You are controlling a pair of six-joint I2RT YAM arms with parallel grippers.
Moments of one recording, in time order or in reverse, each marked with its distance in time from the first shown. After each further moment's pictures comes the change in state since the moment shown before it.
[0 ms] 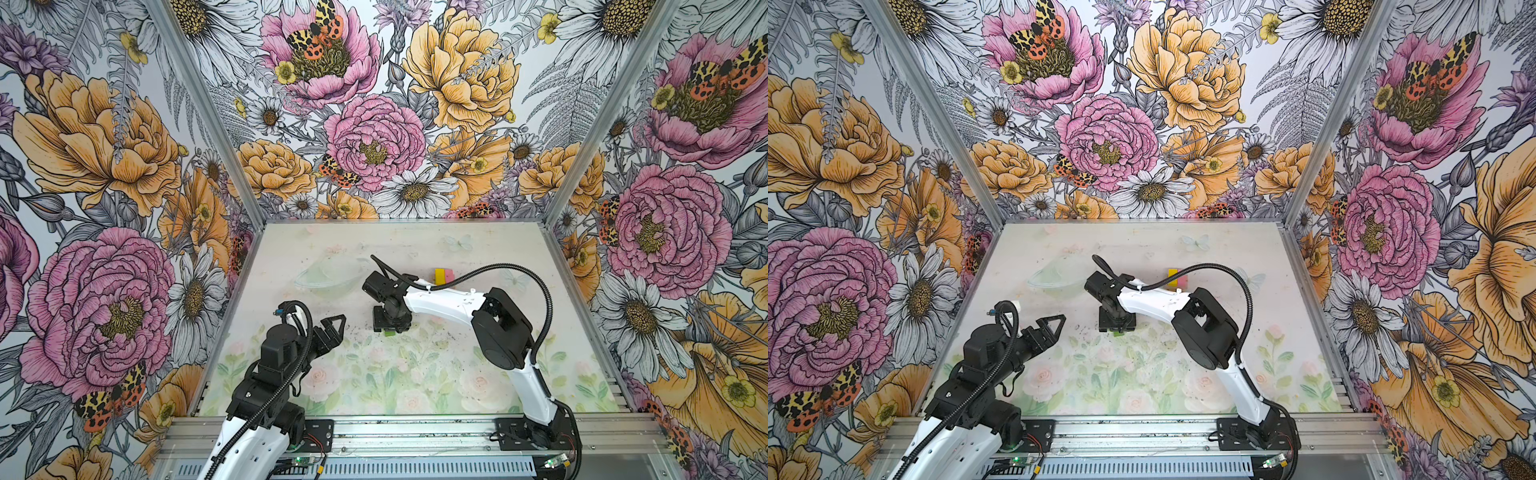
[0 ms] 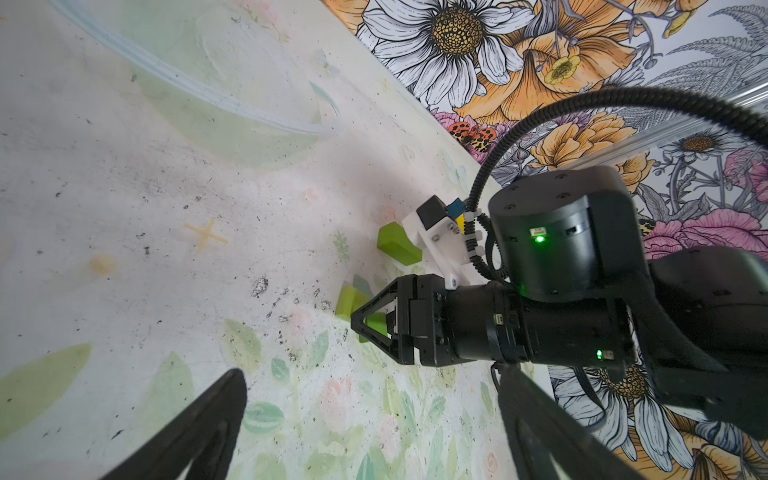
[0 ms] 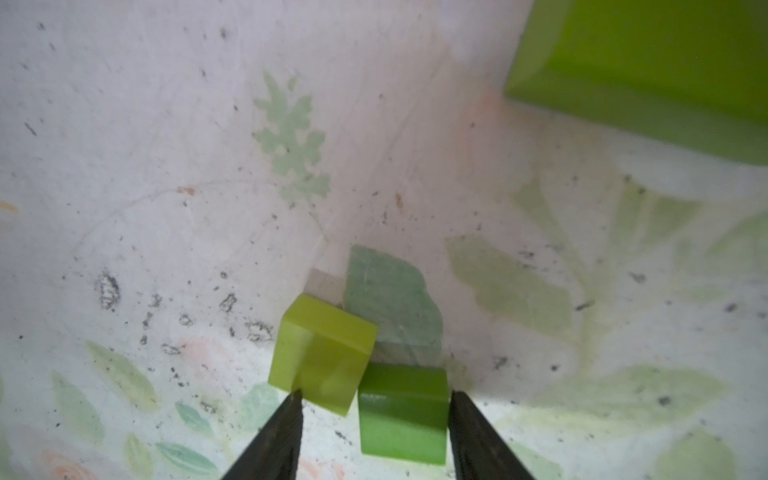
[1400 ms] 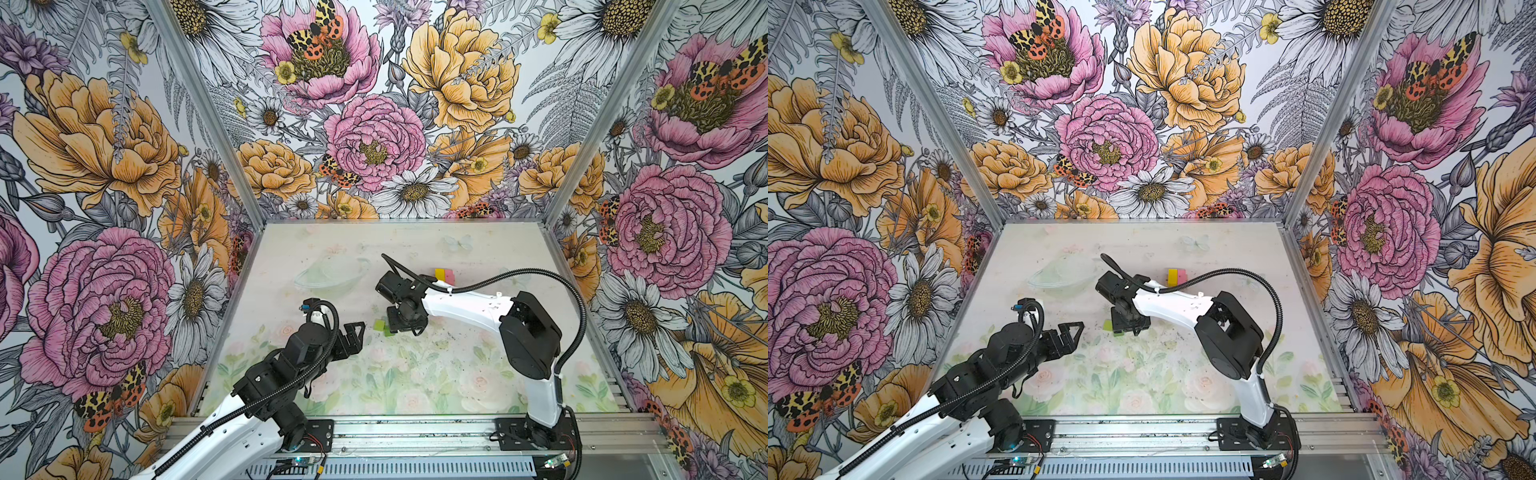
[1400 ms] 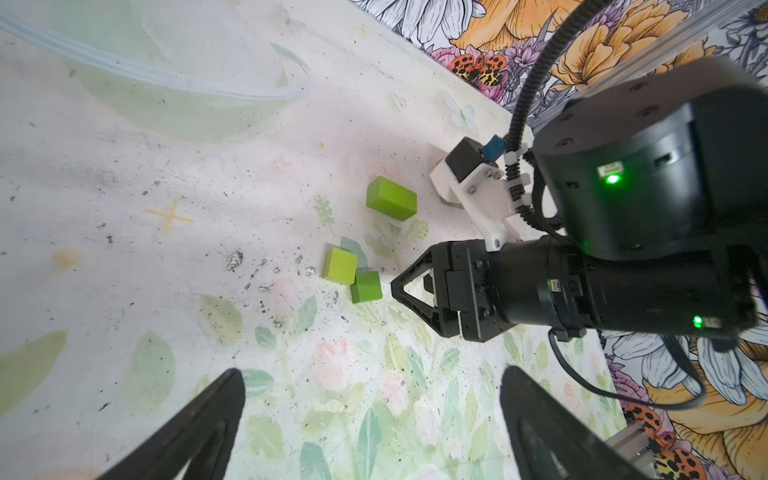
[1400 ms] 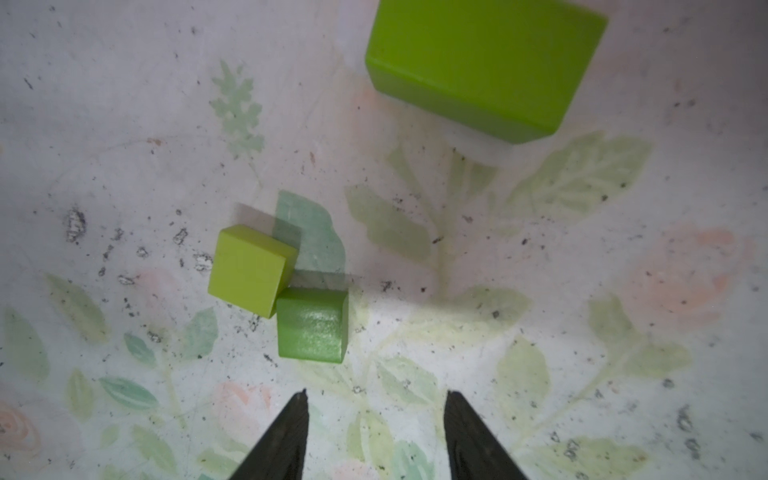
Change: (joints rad) left arm -0.441 0.169 0.137 -0.086 -0.356 -0.030; right arm -0.012 -0.189 -0.175 0.008 0.088 -0.098
